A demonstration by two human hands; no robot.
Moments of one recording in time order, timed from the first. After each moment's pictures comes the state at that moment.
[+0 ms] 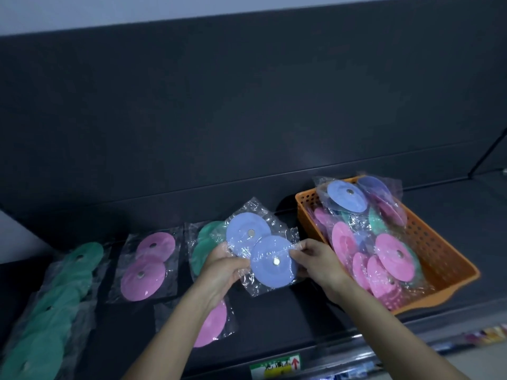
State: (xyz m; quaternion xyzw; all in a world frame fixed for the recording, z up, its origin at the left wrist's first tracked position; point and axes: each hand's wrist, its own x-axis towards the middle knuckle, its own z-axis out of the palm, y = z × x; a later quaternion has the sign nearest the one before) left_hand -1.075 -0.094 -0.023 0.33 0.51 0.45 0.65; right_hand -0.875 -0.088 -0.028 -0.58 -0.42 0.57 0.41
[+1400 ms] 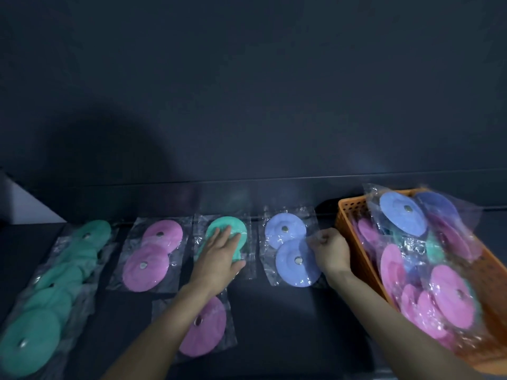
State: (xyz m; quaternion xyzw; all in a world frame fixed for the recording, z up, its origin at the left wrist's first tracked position) left_hand -1.111 -0.051 -0.067 0.70 0.69 0.06 0.16; right_hand -0.875 0.001 -0.064 -0.71 -0.49 0.38 0.33
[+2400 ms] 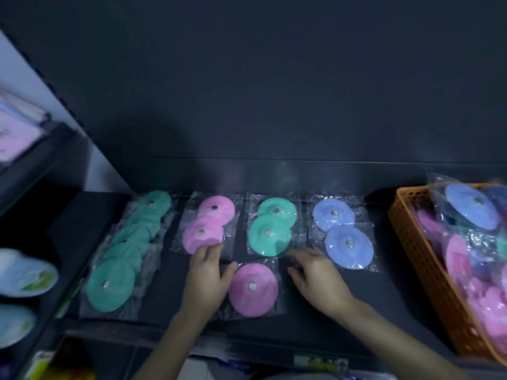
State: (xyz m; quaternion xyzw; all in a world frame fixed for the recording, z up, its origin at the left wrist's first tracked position) left_hand -1.180 -0.169 -0.053 0.53 0.80 0.23 0.15; right_hand -0.963 -0.098 -0.056 -0.46 -0.83 0.27 0.16
